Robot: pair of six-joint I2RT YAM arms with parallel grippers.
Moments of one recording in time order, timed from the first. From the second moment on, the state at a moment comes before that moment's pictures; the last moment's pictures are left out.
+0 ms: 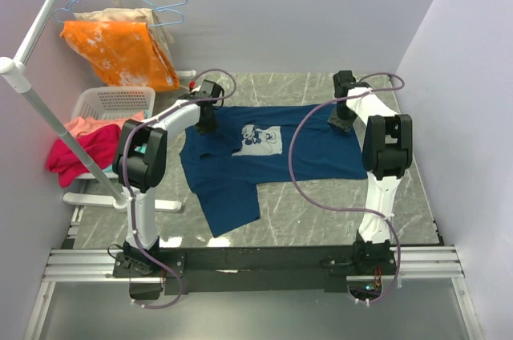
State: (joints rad) left arm -0.37 2.05 1.54 -0.60 -0.30 -0.59; right arm 0.07 2.14 1.69 -0.82 0.27 0.69
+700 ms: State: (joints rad) left arm -0.36 2.10 1.55 -0.63 -0.29 -0.62; right arm 0.04 2.22 1.77 -0.87 0.30 0.73
